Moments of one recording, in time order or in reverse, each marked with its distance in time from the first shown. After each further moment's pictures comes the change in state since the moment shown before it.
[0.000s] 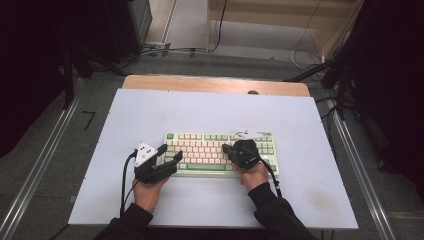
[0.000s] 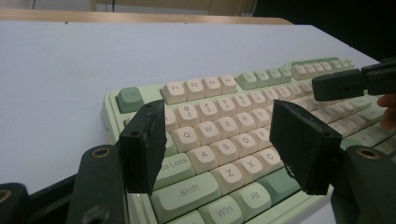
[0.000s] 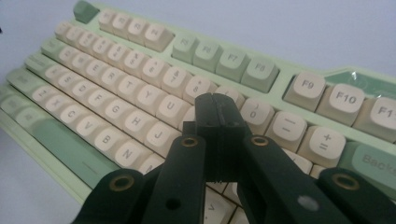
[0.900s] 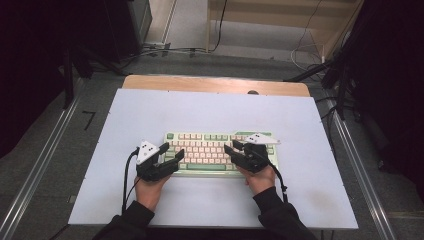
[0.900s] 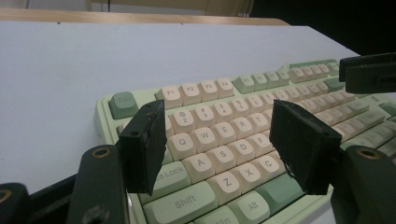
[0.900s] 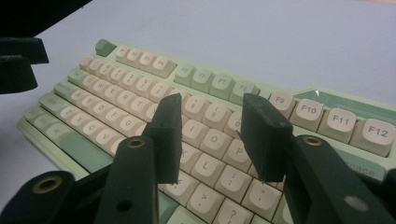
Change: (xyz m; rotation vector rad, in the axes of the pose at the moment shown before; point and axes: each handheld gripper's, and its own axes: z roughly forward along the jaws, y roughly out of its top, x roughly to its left) left arm 0.000 0.003 0.007 0.002 -0.015 -0.003; right arm -0.006 -0.008 -0.025 -0.132 0.018 0.018
